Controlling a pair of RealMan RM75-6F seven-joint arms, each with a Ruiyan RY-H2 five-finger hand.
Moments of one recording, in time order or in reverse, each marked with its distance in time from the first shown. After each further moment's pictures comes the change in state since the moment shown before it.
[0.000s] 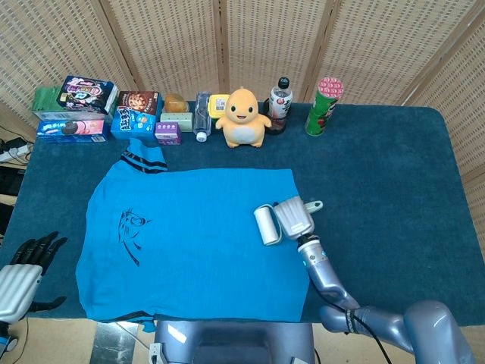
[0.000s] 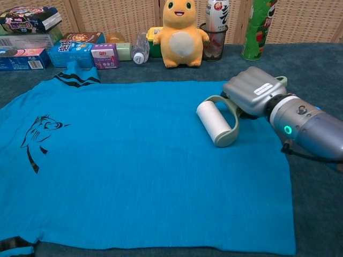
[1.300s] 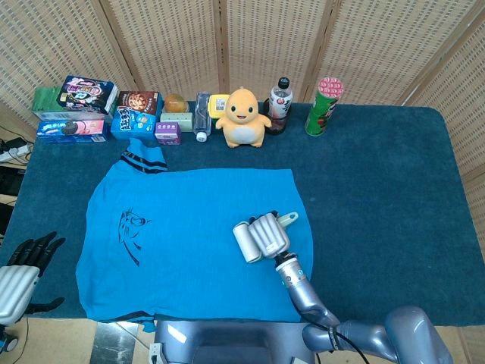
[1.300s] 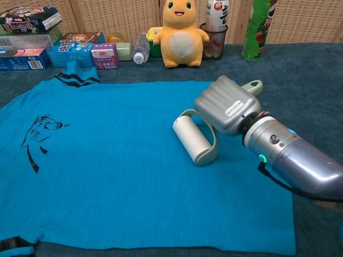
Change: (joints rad) left arm 0.008 0.014 0.007 0.003 0.031 0.015 -0.028; right arm -0.017 -0.098 -0.051 -0.006 -0.082 0.106 -0.226
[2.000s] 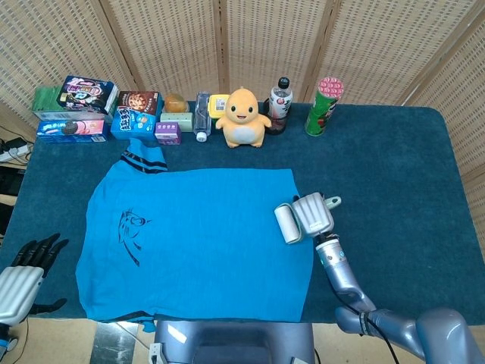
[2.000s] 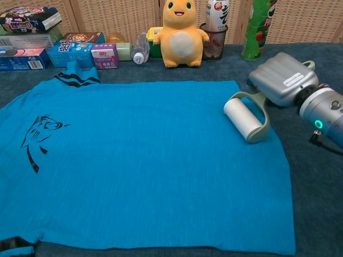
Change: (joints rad) left arm -0.003 -0.010 -0.001 -0.011 -0.018 -0.015 0.036; right arm -0.064 0.165 0.066 0.076 -0.021 -0.030 0.257
